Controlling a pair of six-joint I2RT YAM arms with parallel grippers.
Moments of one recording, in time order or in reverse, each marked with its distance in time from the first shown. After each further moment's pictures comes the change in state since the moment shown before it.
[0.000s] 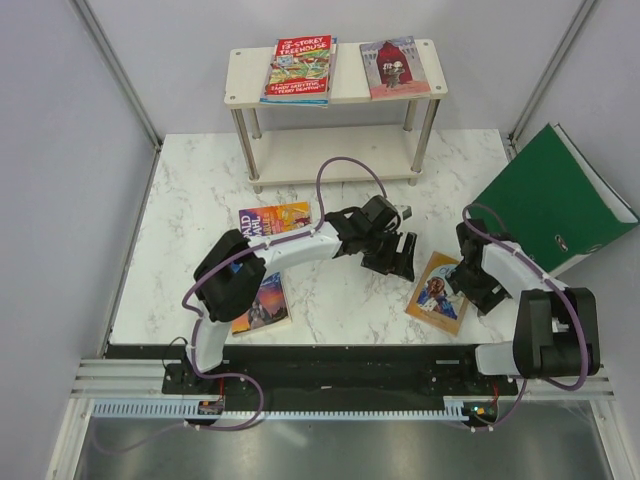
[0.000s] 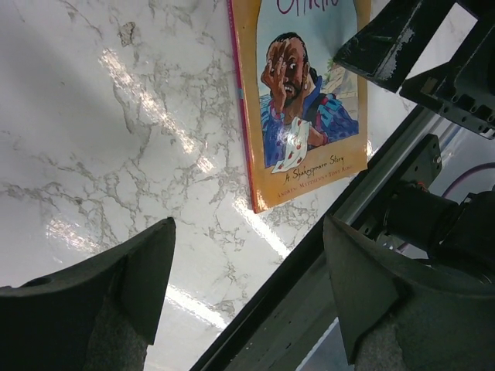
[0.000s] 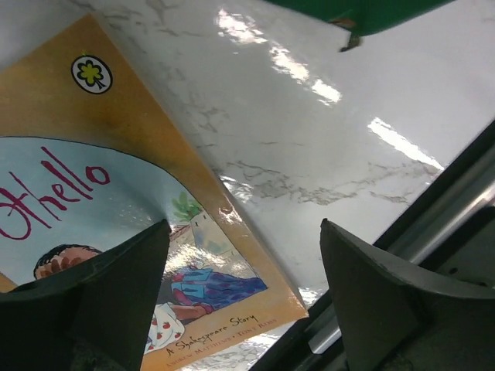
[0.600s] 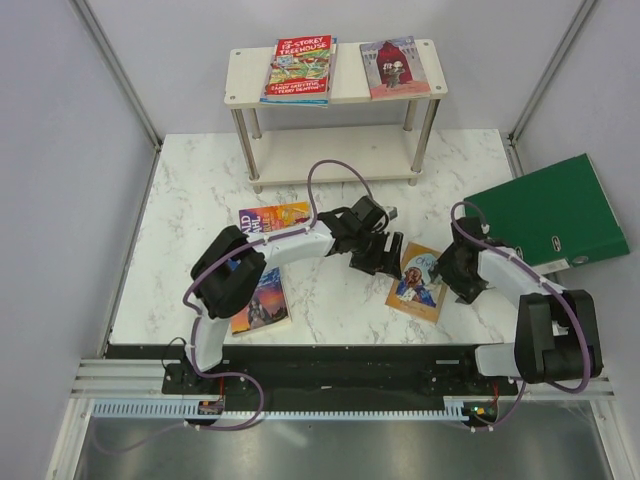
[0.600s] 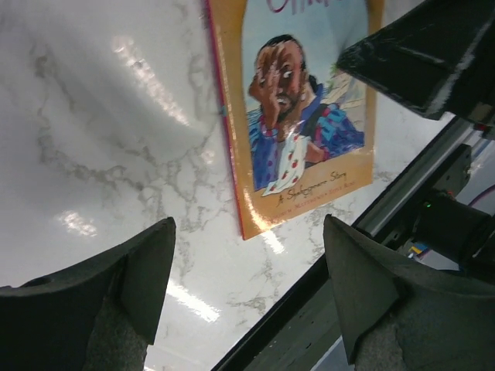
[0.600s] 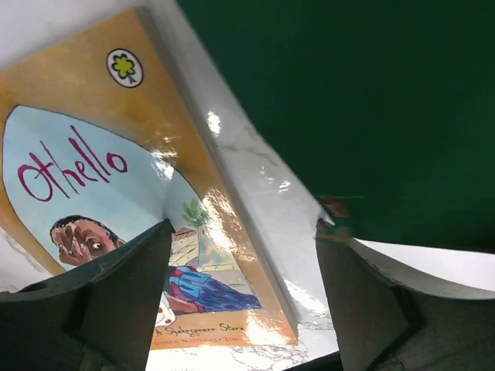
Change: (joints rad) left arm 0.051 0.000 -0.055 0.012 0.000 0.000; right arm 0.031 -0.024 -0.056 0.267 -0.240 -0.164
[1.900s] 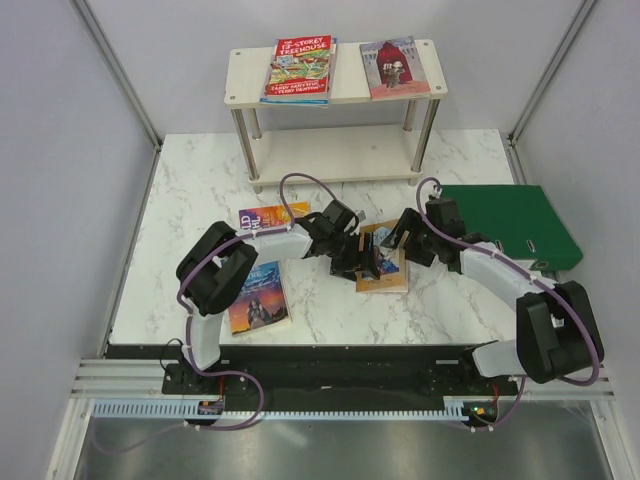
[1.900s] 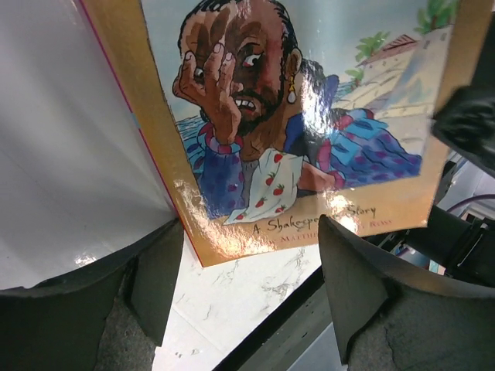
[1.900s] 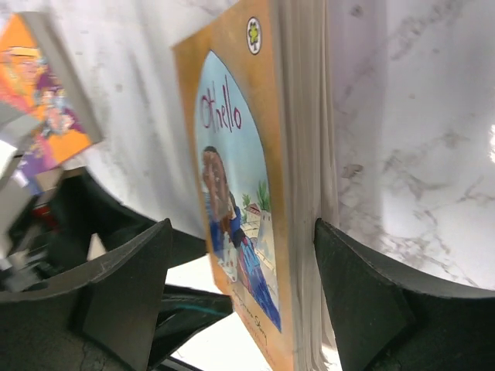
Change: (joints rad) left arm 0.124 -0.051 -0.260 0.156 0.098 -0.113; right arm 0.227 0.057 0.087 0.414 -0.296 -0.108
